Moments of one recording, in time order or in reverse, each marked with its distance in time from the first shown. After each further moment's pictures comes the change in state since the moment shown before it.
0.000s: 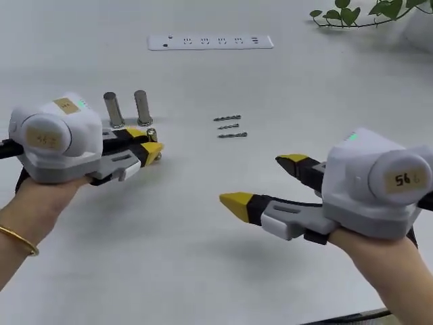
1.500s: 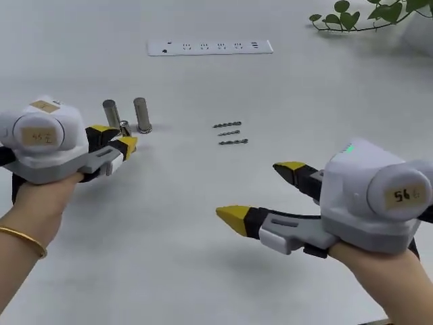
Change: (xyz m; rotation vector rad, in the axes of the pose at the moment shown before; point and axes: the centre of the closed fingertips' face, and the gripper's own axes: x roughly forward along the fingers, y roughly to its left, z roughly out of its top) left arm -0.008 0.076 -0.018 -0.154 0.022 0.298; right arm 0.007 0.007 0.001 -0.028 0.008 0.018
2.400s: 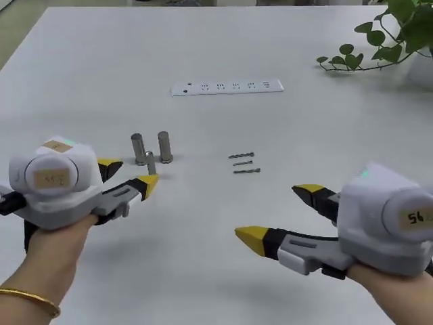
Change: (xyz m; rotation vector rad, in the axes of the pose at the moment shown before) left arm -0.057 -0.019 0.018 -0.037 -0.019 0.069; right arm -0.021 0.001 0.010 -0.010 -0.044 -0.020
